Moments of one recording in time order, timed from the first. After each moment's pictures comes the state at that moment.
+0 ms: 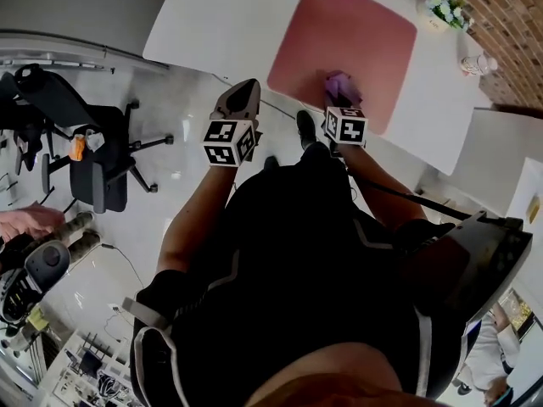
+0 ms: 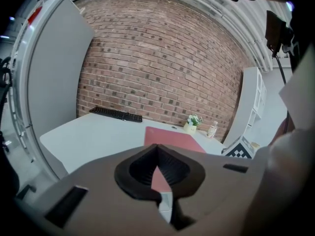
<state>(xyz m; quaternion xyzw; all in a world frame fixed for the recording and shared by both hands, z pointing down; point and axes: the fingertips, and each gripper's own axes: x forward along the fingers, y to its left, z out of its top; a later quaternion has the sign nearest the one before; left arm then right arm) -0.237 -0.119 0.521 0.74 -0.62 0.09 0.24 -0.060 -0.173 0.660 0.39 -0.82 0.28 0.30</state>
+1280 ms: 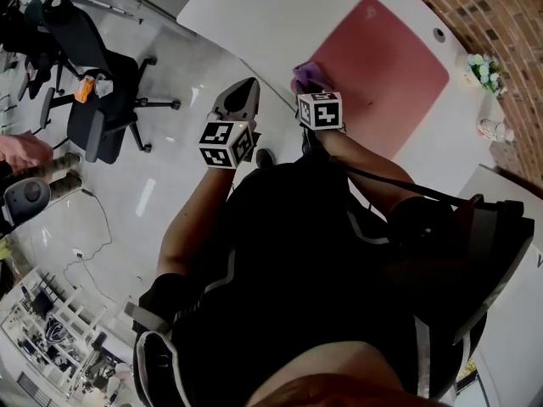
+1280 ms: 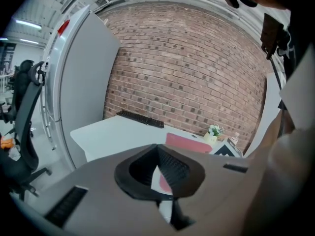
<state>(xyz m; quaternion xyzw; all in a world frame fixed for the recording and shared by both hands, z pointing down) -0.293 -0.091 0.506 0.65 -0.72 0.05 0.26 -0.224 -0.159 0.650 0.18 -0.88 0.27 0.34</state>
